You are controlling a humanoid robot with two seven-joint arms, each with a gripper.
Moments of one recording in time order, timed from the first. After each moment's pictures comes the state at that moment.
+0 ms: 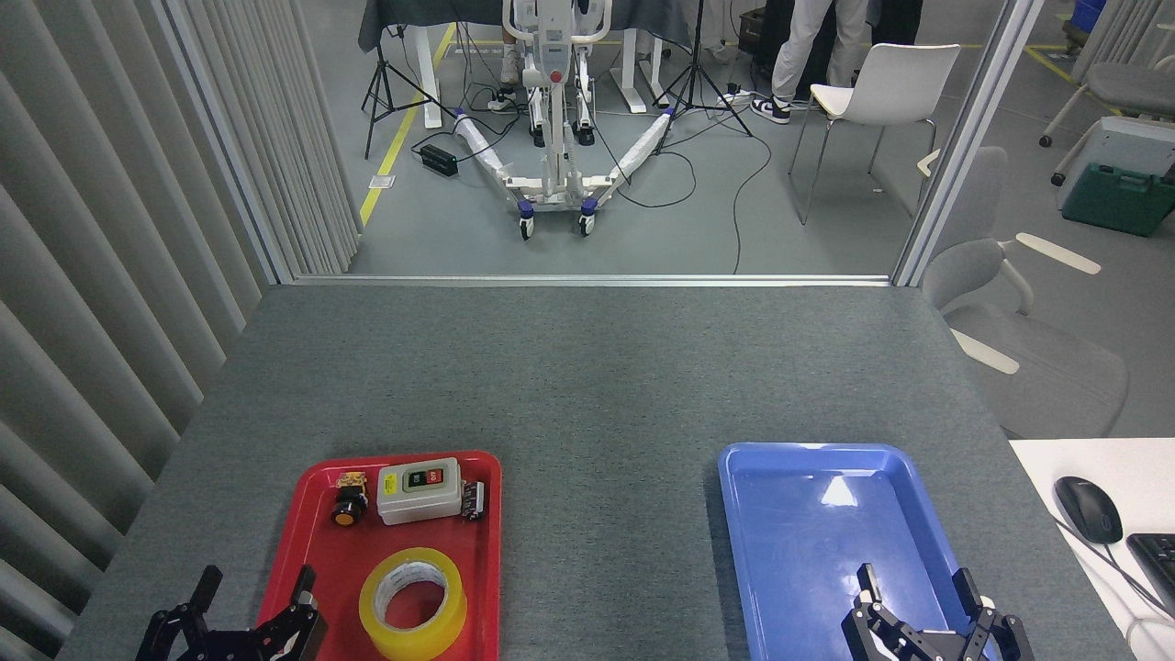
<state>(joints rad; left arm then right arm) 0.29 0.26 0.04 -1.73 -1.21 -0.02 0.16 0.33 -0.12 -0.06 -1.79 1.31 -0.01 -0.08</state>
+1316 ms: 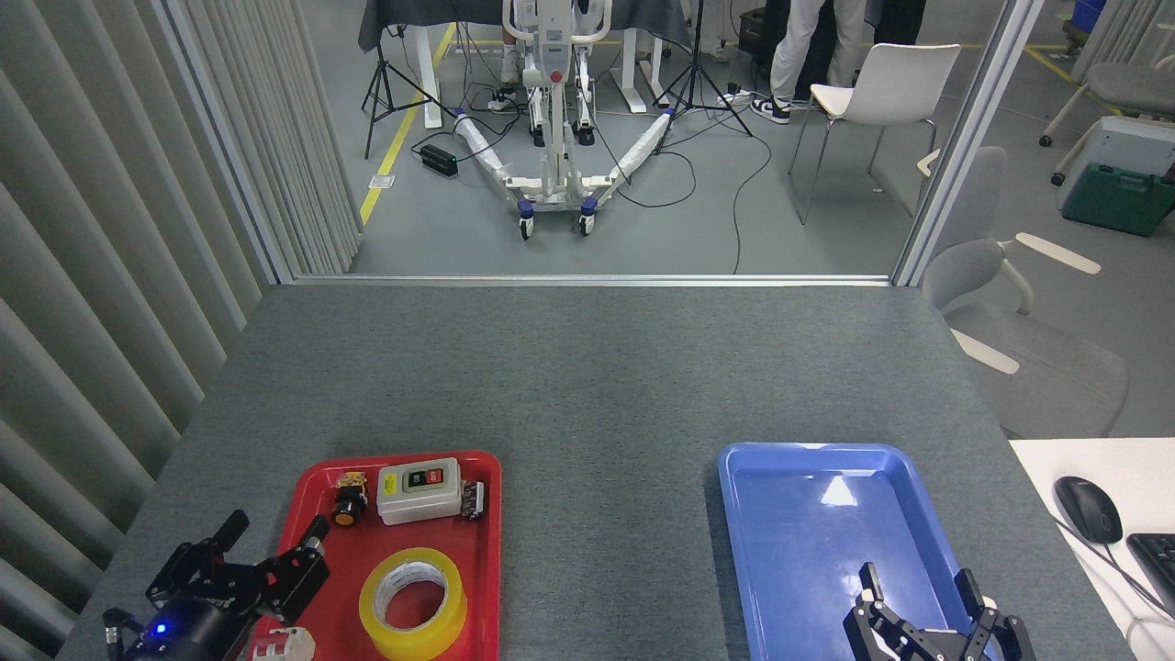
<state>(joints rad) 0.13 0.38 0.03 -1.73 -0.97 -0.14 -0.18 0.32 -0.12 -0.06 -1.79 1.31 0.00 -0.07</state>
